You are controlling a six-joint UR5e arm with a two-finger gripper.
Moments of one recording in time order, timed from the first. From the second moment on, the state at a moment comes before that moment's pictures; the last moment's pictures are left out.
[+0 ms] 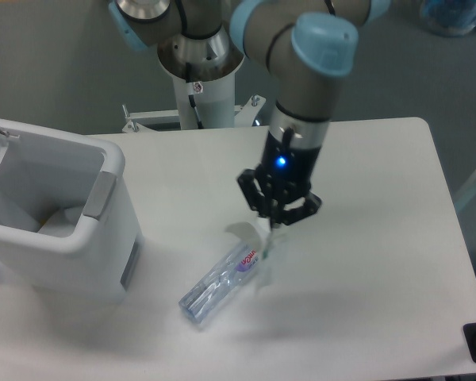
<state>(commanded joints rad) 2.54 -1.71 -1.56 -1.07 0.95 0.86</state>
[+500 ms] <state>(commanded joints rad) 2.37 -1.59 -1.58 -1.07 0.87 0.71</state>
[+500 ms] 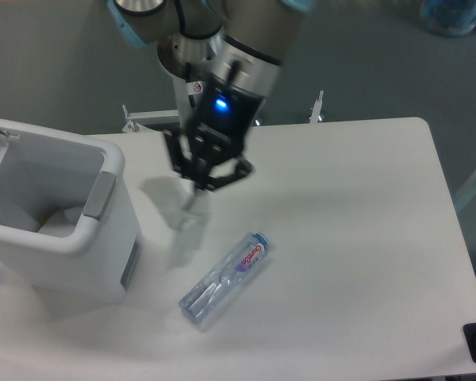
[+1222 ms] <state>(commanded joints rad) 2.24 -1.48 -1.67 -1.07 0.82 0.66</state>
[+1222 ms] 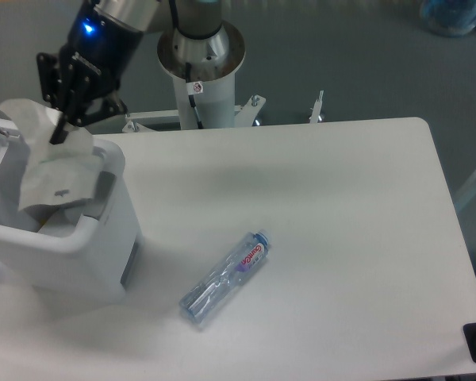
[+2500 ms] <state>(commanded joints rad) 2.42 -1.59 -1.61 -1.07 0.83 0.65</state>
